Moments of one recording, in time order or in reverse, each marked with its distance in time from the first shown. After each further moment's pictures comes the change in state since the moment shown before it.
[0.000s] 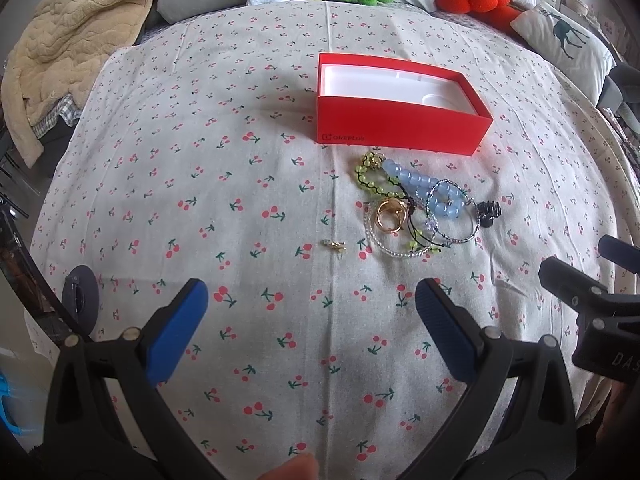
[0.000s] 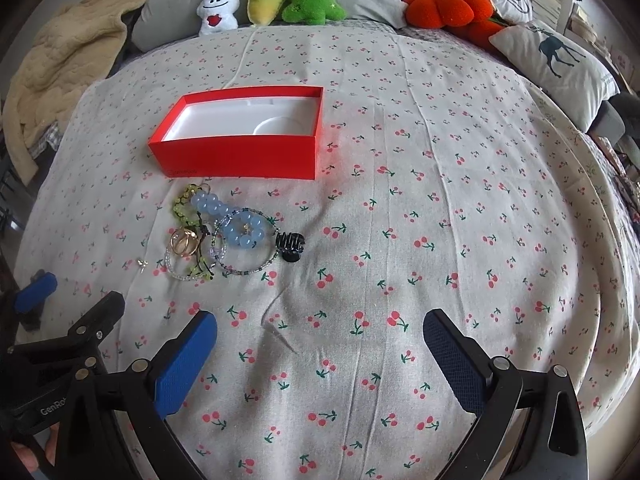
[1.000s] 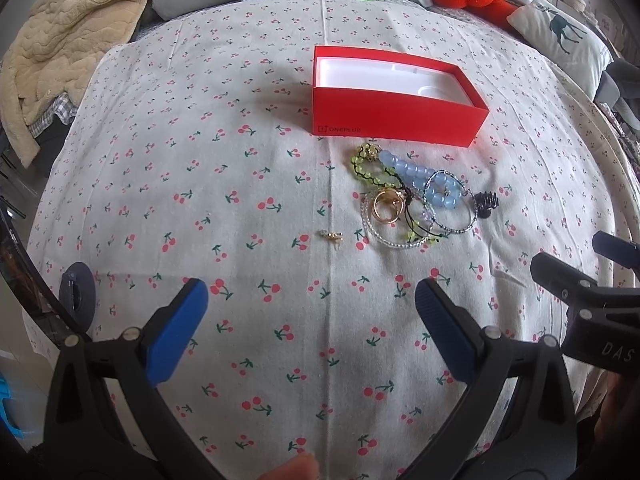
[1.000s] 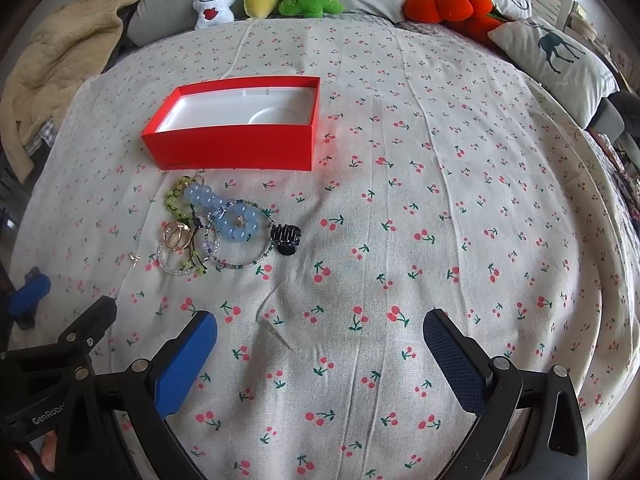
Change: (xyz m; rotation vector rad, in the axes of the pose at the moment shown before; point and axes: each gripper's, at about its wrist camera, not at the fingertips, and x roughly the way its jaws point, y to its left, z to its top) left arm 0.001 0.000 -0.004 0.012 0.016 -0.013; right arm 0.008 -0.001 -0.004 0.002 0.021 -0.013
